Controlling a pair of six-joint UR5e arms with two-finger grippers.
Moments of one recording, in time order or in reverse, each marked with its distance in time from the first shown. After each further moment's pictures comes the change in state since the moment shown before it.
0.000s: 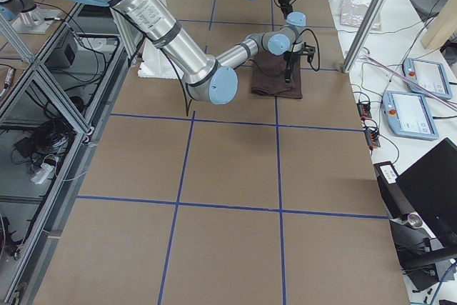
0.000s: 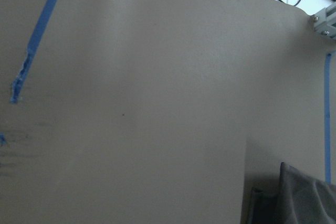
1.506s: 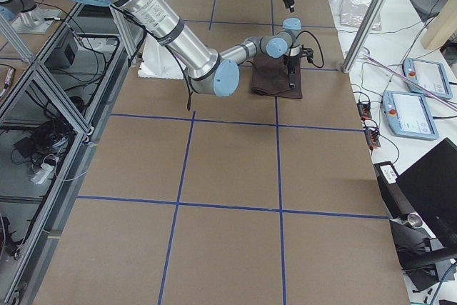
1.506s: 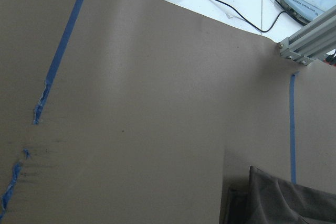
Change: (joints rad) left arm -0.027 0.023 -0.142 0.072 0.002 0.005; right arm -0.017 0.080 -0.186 0.087 -0.114 -0.136
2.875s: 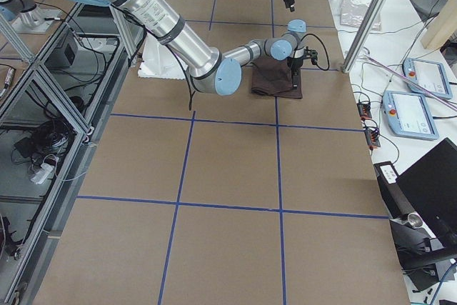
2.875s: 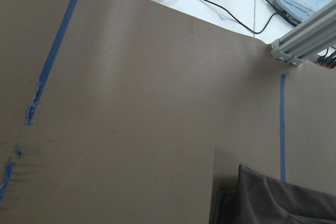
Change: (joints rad) left arm 0.002 -0.007 -0.022 0.023 0.001 0.001; right arm 0.023 0.000 0.033 -0.059 0.140 -0.032
